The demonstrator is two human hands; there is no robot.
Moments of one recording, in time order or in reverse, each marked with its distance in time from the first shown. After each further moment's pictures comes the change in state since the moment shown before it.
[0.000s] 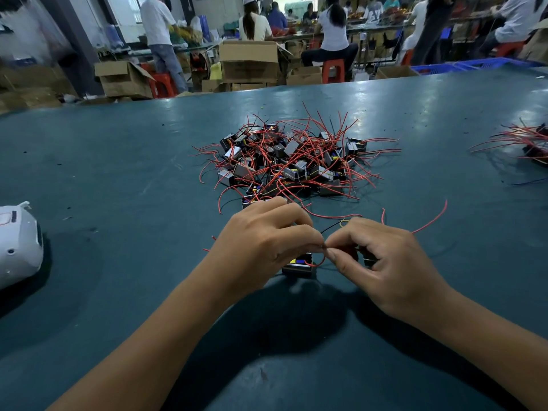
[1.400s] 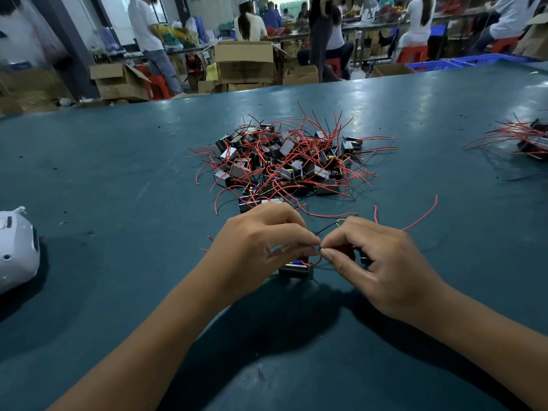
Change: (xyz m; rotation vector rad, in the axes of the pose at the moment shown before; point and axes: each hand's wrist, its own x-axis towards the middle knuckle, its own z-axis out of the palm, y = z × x) left_hand -0.006 0.002 0.004 -0.247 -0.008 -0.164; right_hand -0.004 0.003 0.000 -0.019 -0.007 -0.029
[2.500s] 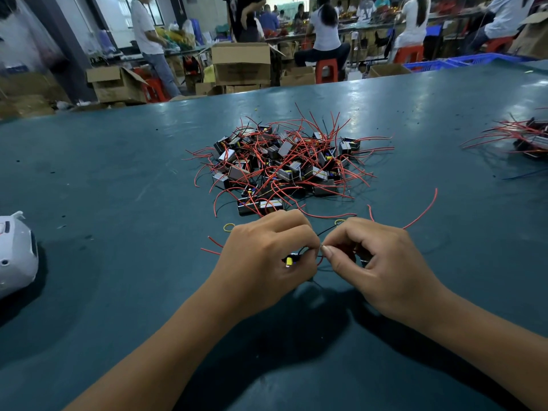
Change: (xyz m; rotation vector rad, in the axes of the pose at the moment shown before) left_hand 0.003 0.022 0.009 0.131 0.068 -0.009; right_hand 0.001 -0.007 -0.001 0.082 0.040 0.134
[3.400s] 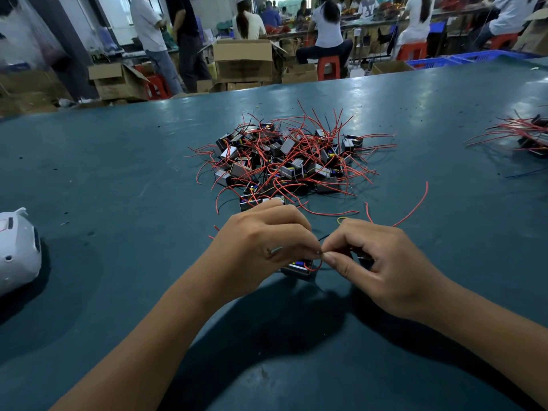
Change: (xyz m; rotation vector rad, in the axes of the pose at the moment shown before) left_hand 0.003 -0.018 -0.017 -0.104 -0.147 0.101; right_hand 0.002 0.003 -0.003 -0.044 -0.128 -0.127
